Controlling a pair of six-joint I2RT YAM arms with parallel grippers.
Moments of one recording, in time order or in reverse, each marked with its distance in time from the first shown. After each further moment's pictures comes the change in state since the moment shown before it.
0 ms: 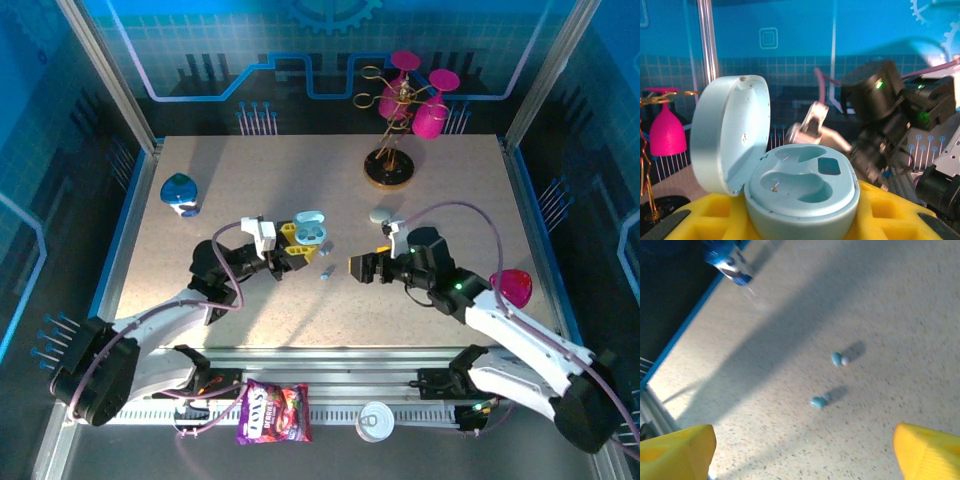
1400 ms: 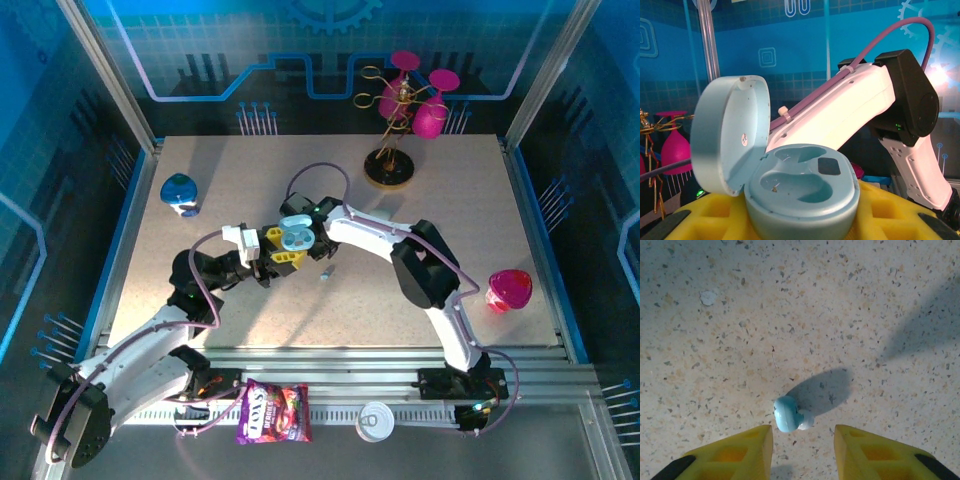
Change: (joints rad) left arm -0.001 -0.245 -0.005 -0.206 -0.011 0.037; right arm 0.210 1.190 1.141 -0.734 0.467 -0.288
